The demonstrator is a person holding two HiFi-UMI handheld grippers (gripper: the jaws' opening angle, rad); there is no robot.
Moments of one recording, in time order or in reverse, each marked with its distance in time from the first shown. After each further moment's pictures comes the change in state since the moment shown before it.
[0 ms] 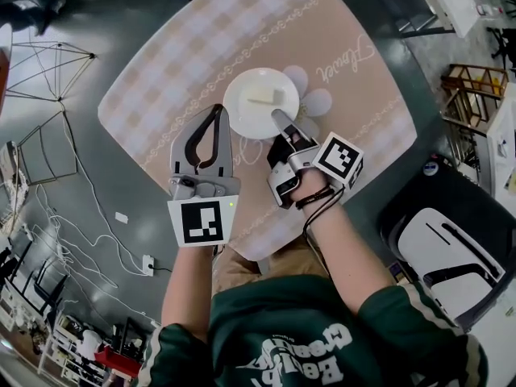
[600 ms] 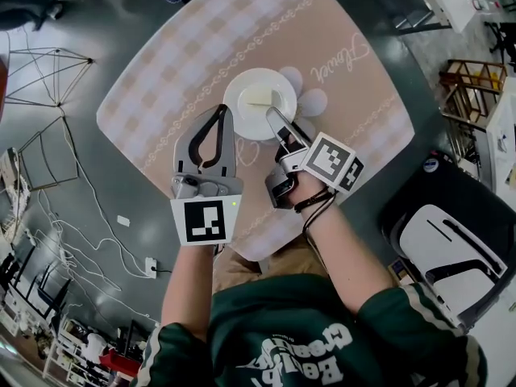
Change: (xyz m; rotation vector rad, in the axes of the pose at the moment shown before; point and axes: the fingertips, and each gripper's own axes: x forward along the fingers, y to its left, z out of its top) left arm 0.009 -0.013 0.003 0.022 0.008 -0.044; right arm -0.004 0.004 0.007 -0.226 -0.005 -0.100
